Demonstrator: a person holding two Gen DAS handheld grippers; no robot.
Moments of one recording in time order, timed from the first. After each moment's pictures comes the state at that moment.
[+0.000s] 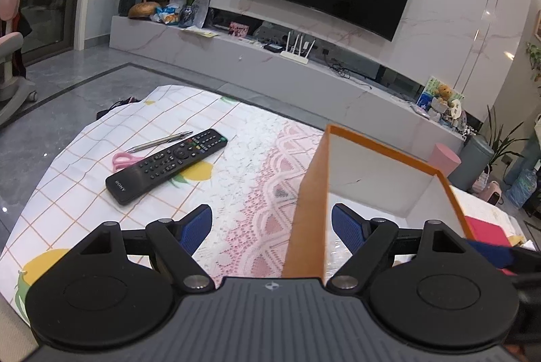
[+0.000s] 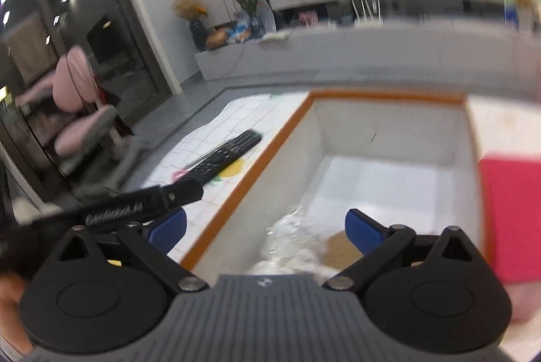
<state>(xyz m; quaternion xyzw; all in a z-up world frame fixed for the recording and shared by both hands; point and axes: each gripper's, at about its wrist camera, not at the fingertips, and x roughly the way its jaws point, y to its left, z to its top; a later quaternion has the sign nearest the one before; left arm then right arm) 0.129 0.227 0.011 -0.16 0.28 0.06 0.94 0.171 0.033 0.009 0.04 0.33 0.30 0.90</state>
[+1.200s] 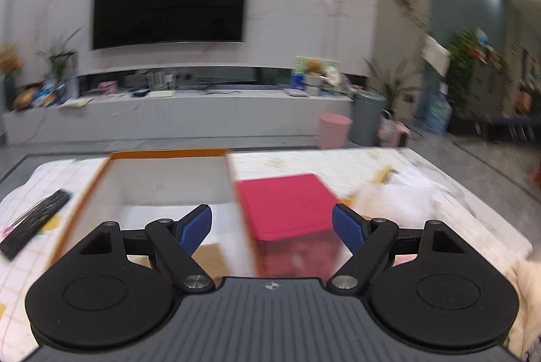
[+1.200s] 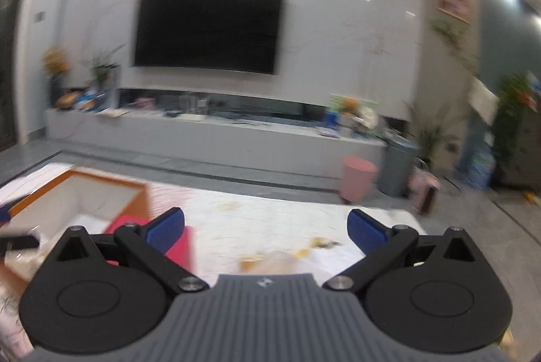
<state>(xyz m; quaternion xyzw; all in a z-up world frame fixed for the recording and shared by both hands) 0.086 -0.006 0.038 0.01 0.22 -0.13 0.97 0.092 -0.264 0.078 -0.04 0.17 -0.01 0.98</state>
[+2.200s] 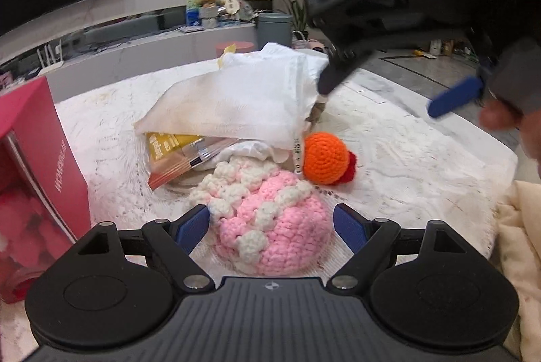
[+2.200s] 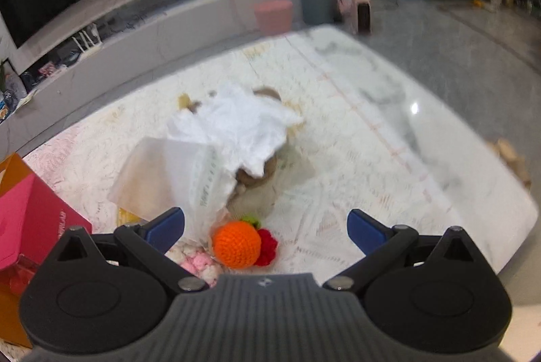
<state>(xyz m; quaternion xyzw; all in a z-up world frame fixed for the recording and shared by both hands) 0.146 -0.212 -0.103 0.08 0.31 -0.26 0.91 0.182 -0.392 -0.046 0.16 0.41 -0.12 0.89</state>
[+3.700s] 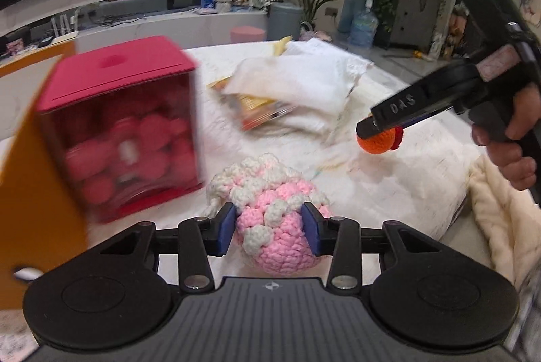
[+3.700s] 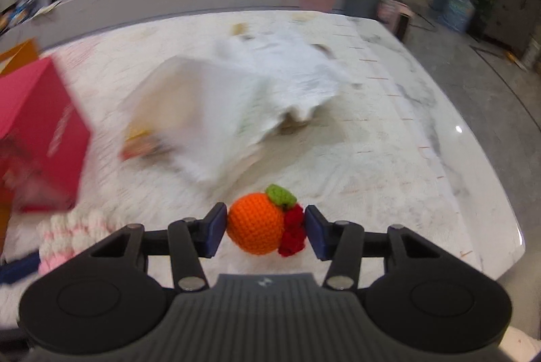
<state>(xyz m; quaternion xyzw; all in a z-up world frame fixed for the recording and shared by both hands) 0.099 -0.087 -0.069 0.05 0.34 -0.26 0.90 0.162 -0.330 -0.063 0.01 0.45 -0.05 0.89</state>
